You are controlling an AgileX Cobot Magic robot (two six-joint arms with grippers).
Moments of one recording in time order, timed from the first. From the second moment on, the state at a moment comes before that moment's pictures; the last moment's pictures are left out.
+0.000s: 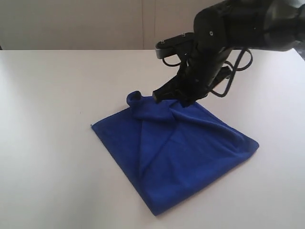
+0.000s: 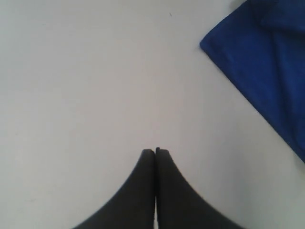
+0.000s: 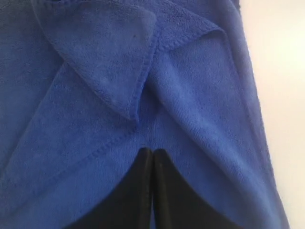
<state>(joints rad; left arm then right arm) 0.20 0.97 -0.87 -0.43 1.08 0.42 0.54 1.85 -1.38 -0.10 0.82 0.15</state>
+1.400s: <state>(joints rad) 0.20 0.97 -0.87 -0.43 1.08 0.42 0.69 2.48 -2.01 0.24 0.60 0.08</state>
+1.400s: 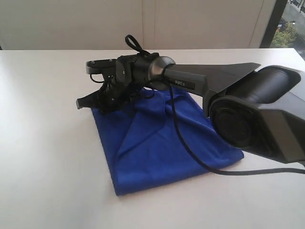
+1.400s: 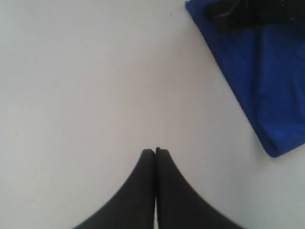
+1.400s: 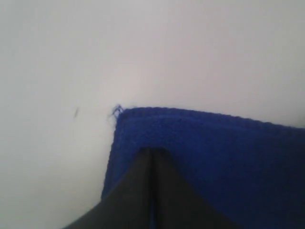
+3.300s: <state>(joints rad) 0.20 0.97 -0.87 -0.43 1.08 0.42 0.34 2.27 -2.00 0.20 0.94 0.07</state>
